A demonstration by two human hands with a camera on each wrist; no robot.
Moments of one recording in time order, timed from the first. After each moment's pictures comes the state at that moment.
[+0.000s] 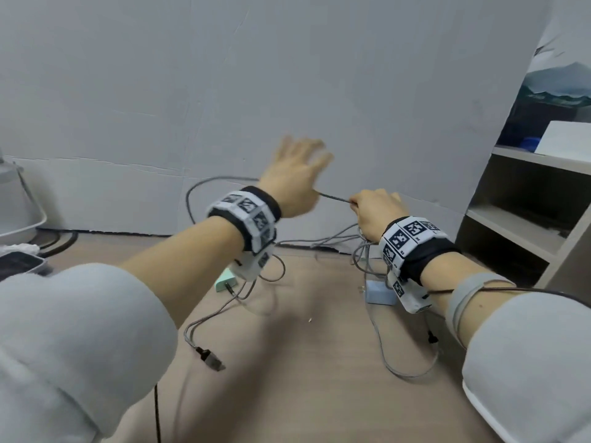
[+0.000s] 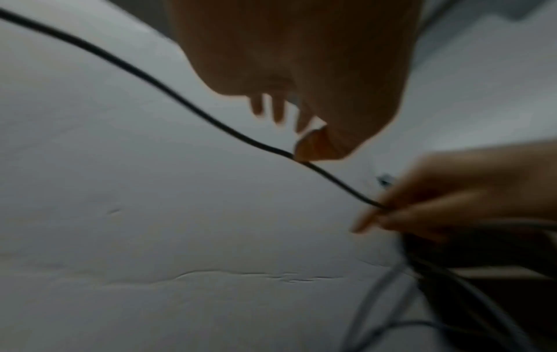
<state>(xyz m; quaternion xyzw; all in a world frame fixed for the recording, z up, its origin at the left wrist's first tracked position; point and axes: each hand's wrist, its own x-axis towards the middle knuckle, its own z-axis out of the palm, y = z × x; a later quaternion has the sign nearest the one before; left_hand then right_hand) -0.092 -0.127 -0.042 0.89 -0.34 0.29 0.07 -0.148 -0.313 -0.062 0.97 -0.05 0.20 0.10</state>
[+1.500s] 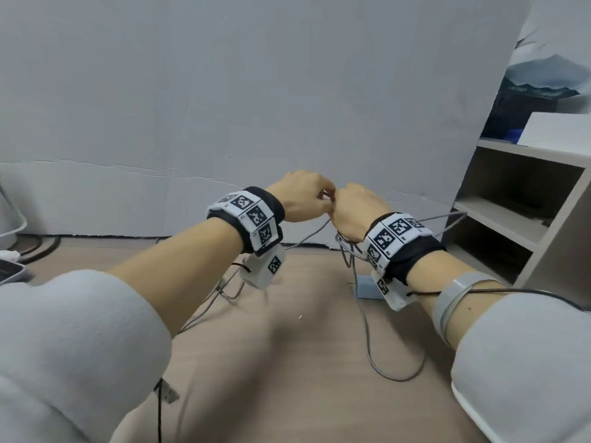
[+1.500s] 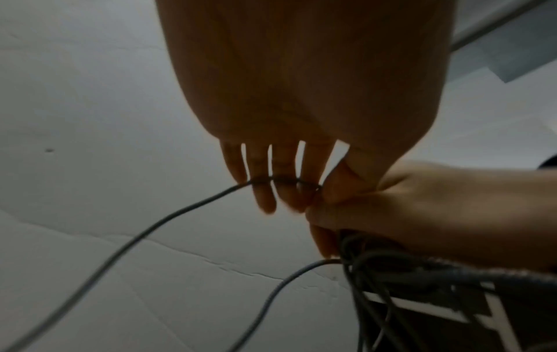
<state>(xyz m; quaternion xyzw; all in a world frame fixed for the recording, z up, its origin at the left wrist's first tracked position) -0.114 -0.153 -0.042 0.88 -0.43 0.11 0.17 -0.163 -0.295 -0.058 0.98 -0.03 0.18 0.04</state>
